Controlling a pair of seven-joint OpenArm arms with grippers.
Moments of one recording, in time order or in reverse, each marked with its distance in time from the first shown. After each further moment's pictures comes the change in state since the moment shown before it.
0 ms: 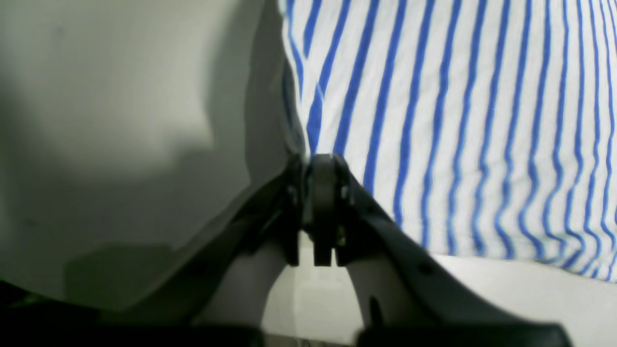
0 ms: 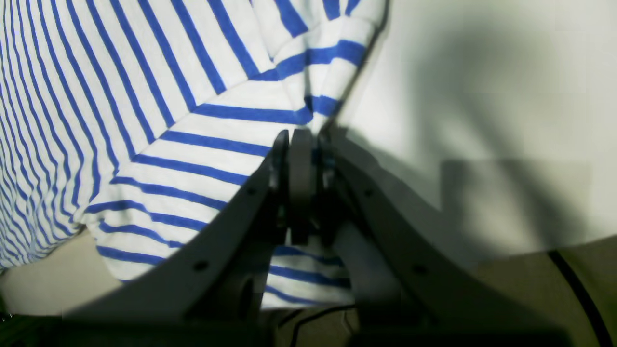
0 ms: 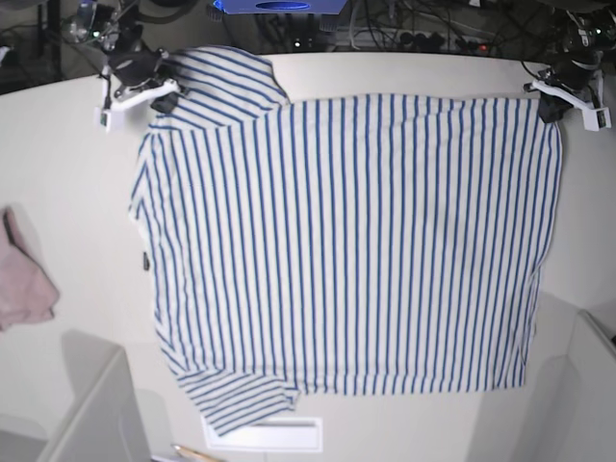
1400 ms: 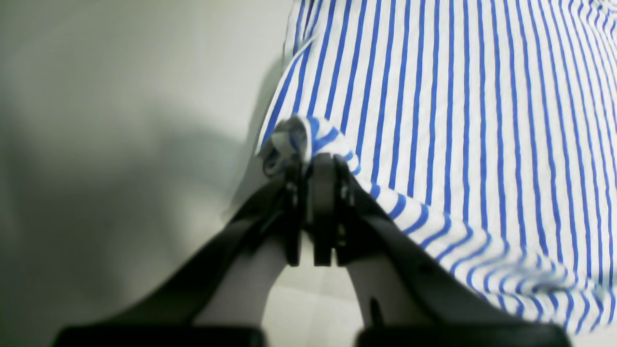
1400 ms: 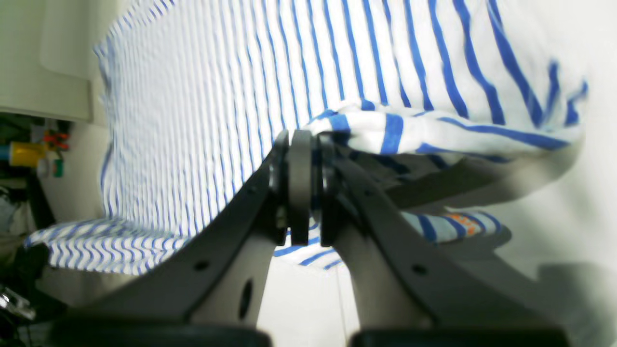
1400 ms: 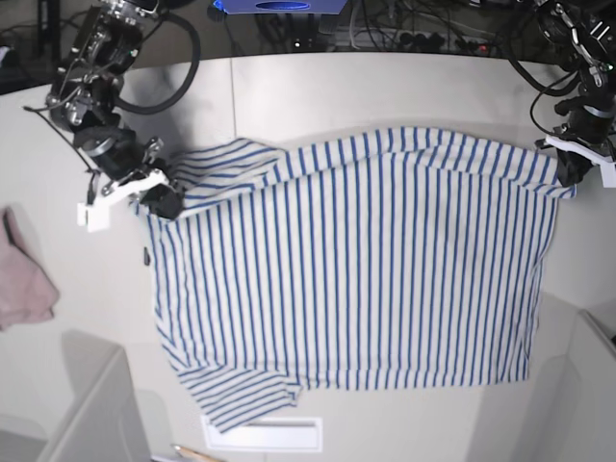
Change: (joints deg) left arm -10.4 0.0 -0.1 12.5 0.1 6.7 7.3; right arm 21.2 0.2 2.6 6.5 10.9 0.0 -15.8
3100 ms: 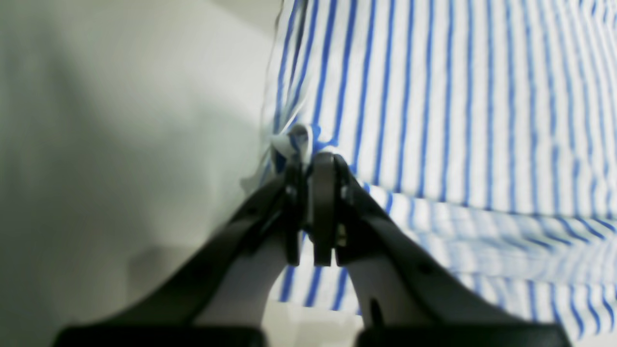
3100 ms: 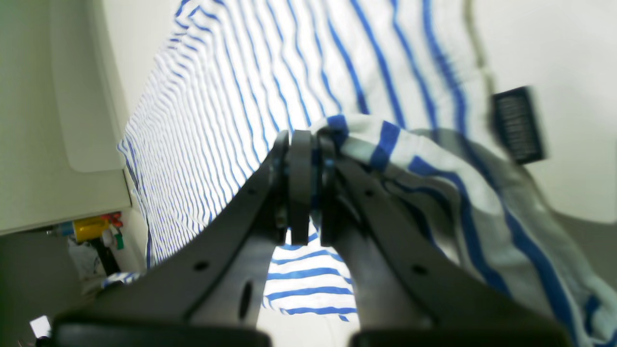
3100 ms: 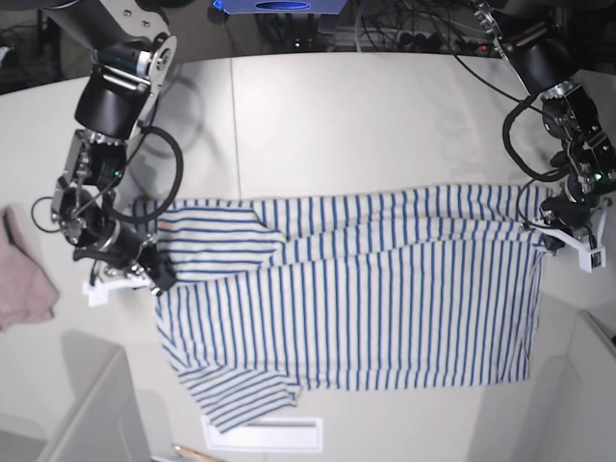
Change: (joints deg) left arm -22.9 -6.8 15.5 -22.6 15.0 7.1 -0.5; right arm 28.8 6.3 -0.7 -42.1 -0.4 -4.5 6.0
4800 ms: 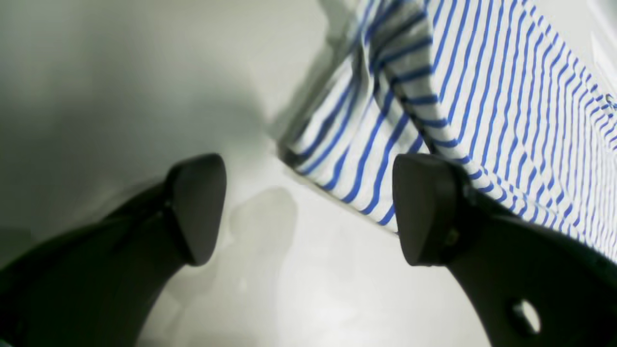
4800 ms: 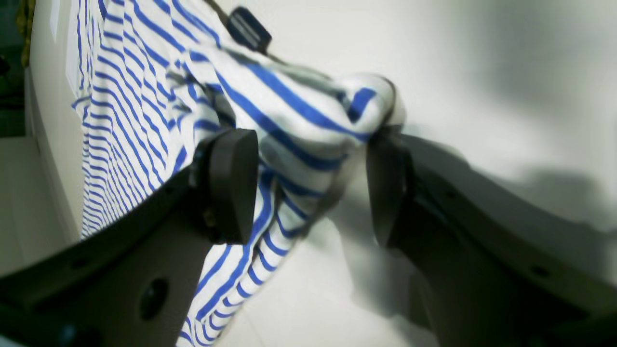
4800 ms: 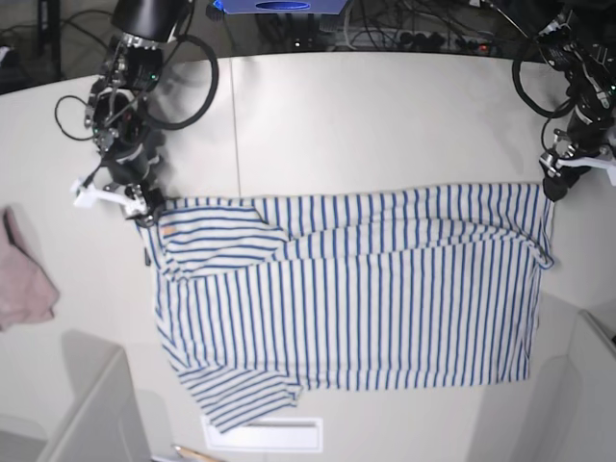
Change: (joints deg) left arm 13.0 5.7 -19.7 1.2 -21.1 -3.3 0.0; right arm -22.6 -8.5 0.5 14.8 1.5 -15.5 25.7
